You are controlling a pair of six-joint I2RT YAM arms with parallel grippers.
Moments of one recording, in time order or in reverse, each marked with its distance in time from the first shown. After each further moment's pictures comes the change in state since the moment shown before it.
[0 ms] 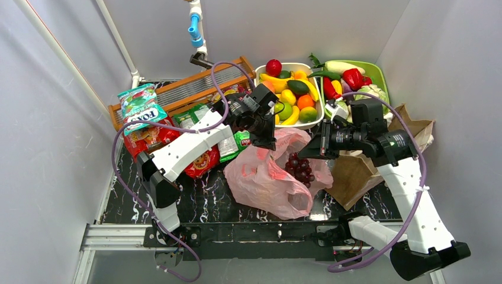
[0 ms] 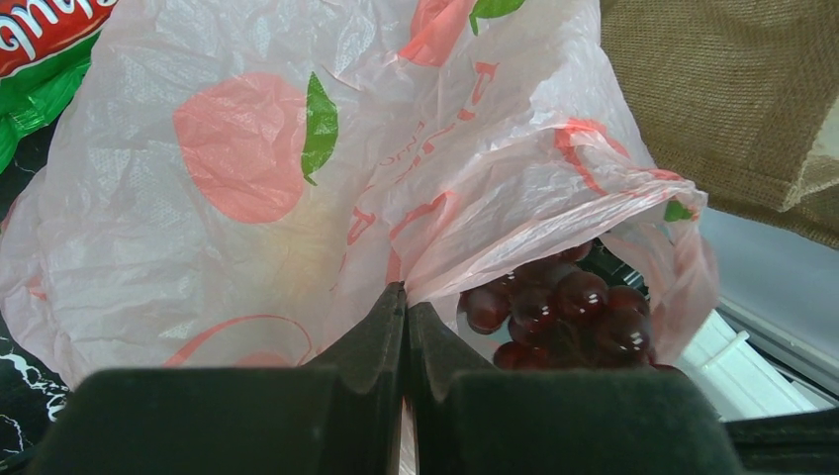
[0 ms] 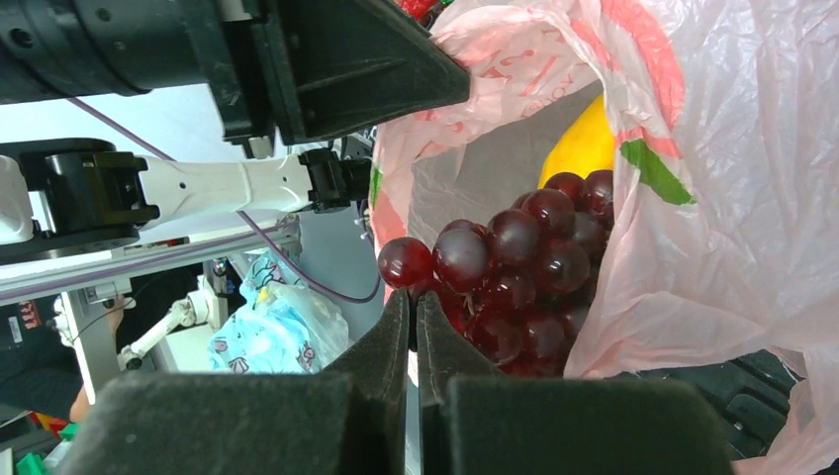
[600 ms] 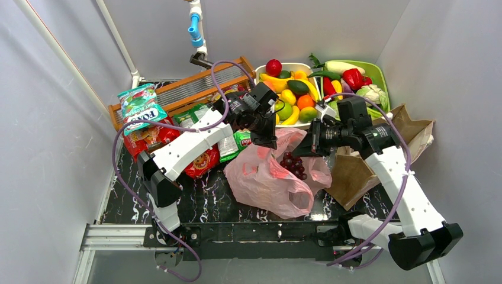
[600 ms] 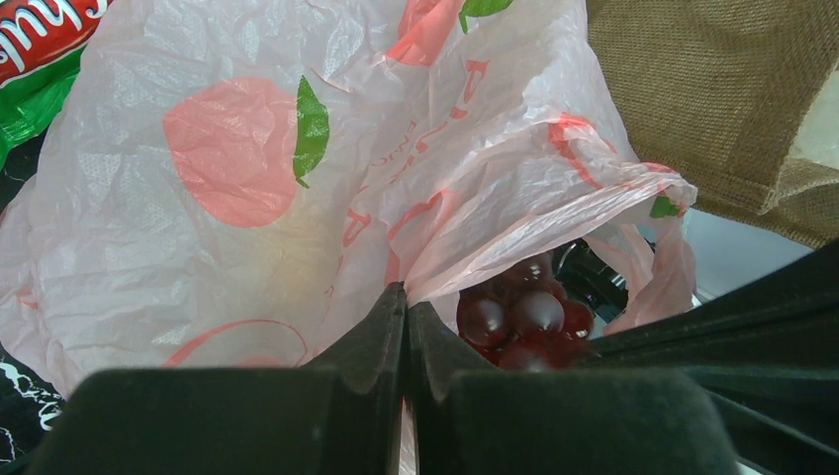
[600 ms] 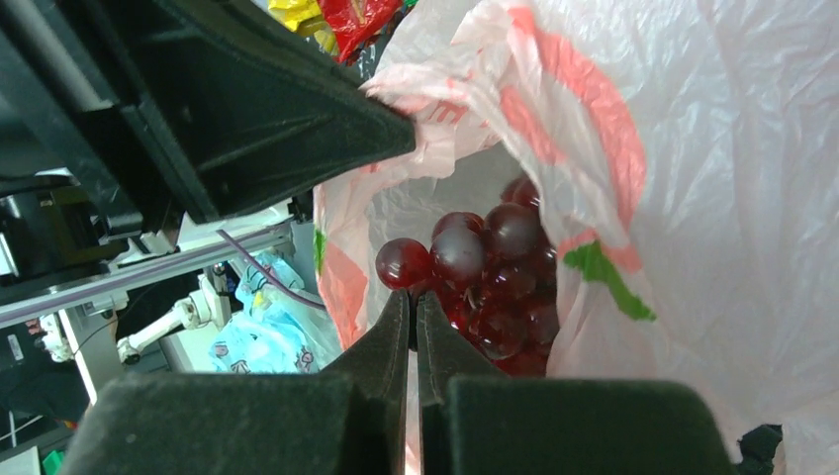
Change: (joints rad) left arm 0.006 0.013 0.025 0.001 0.018 0.000; right arm 0.026 0.072 -0.082 0.089 0.009 0.019
